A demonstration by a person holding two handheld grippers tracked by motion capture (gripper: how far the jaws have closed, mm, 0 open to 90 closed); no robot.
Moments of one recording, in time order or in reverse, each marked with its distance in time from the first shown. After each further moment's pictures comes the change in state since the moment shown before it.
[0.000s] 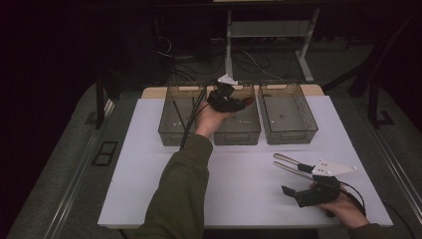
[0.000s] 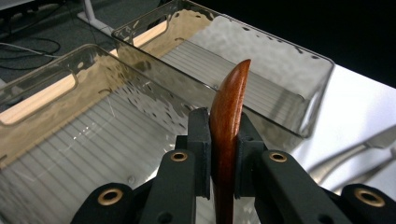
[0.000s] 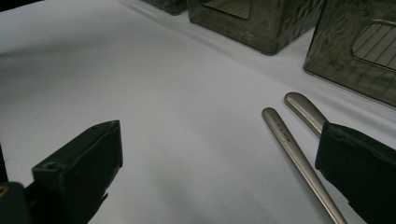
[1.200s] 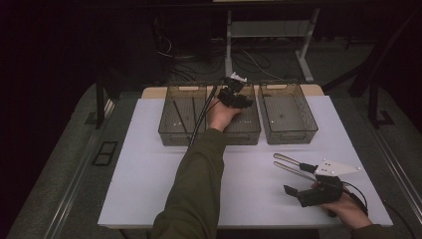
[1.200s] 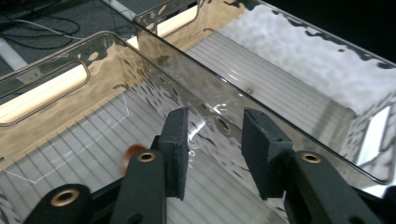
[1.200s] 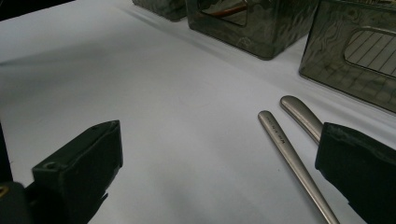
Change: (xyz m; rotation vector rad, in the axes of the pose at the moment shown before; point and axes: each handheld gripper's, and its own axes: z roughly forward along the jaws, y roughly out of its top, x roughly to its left) left arm 0.013 0.005 0.043 0.051 0.078 -0.065; right arm -0.003 0.000 -0.005 -0.022 0.004 0.009
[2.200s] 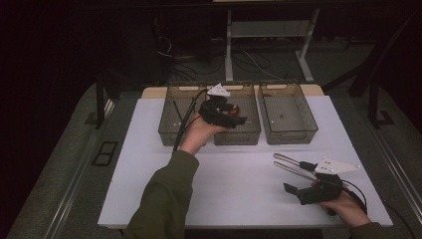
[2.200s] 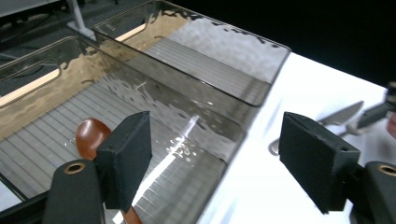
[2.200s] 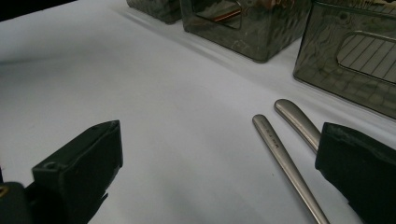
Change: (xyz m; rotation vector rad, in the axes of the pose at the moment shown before) left arm -0.036 -0.044 -0.090 -0.096 -0.126 0.101; right arm -0.002 0.003 0.001 0.001 -0.014 0.004
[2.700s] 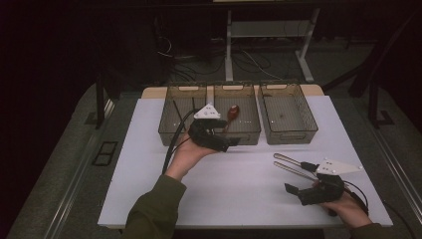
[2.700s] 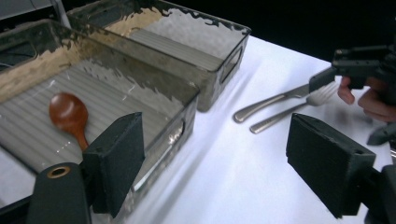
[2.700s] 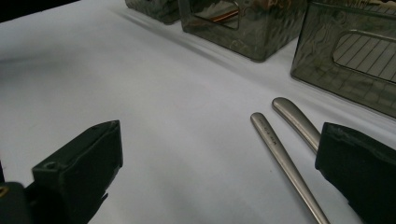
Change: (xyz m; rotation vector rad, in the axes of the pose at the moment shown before) left arm -0.033 -0.044 -0.036 -0.035 -0.029 0.014; right arm 0.000 -0.001 -0.003 -0.010 -0.007 0.008
